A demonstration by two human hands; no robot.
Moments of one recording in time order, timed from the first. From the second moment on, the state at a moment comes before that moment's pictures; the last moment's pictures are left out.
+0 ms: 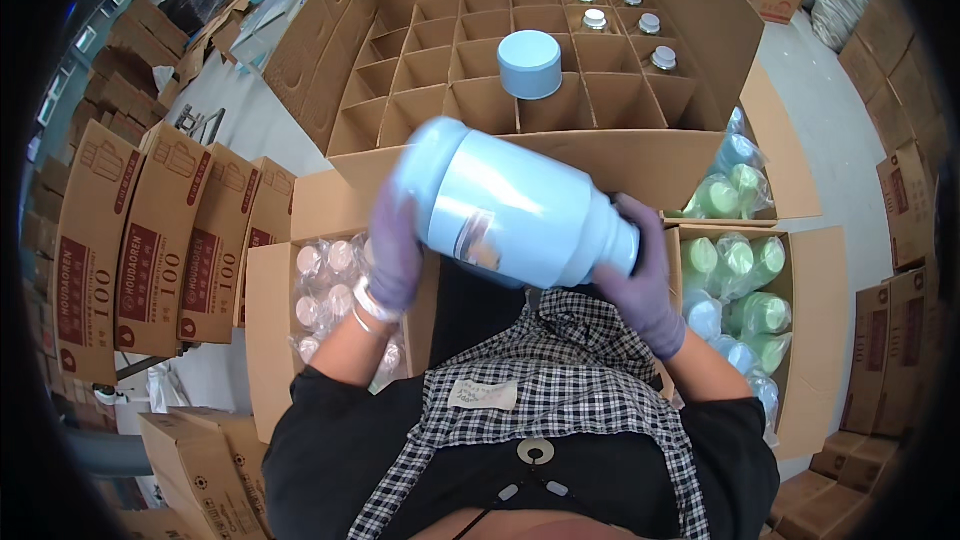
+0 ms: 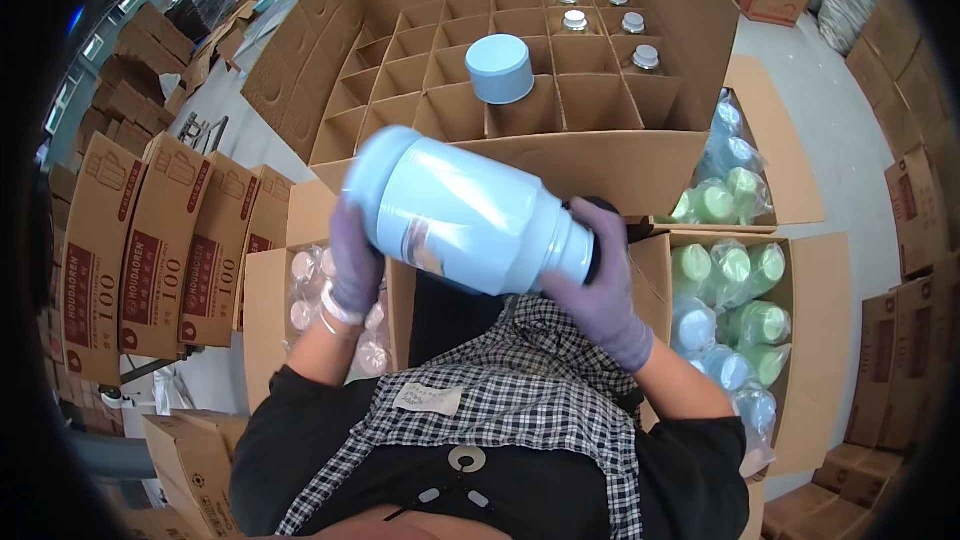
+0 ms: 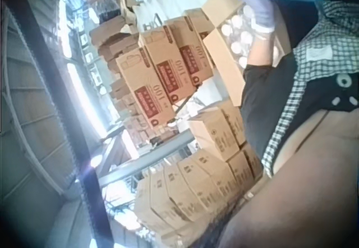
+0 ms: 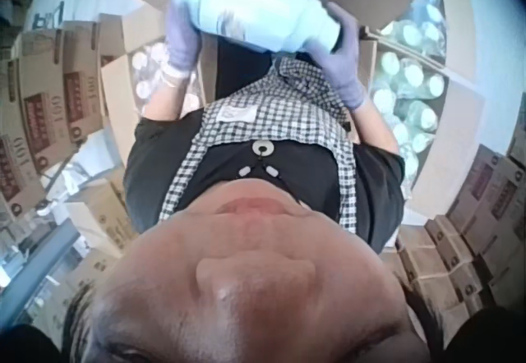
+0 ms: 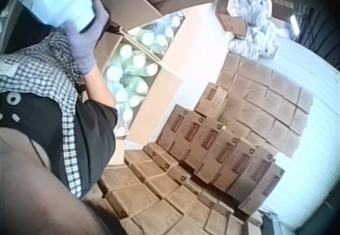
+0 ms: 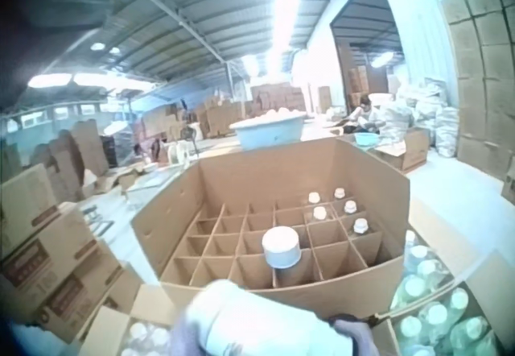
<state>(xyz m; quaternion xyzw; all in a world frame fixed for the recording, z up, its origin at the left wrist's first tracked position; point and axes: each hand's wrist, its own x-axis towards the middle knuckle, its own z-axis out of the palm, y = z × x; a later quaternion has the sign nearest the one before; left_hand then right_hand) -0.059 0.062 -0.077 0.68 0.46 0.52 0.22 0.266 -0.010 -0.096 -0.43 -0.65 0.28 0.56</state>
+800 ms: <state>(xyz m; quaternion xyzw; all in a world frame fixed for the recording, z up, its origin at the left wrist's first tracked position) 0.333 0.365 -0.047 0.92 0.39 0.03 0.05 0.418 -0.023 -0.166 -0.29 -0.14 0.38 0.87</state>
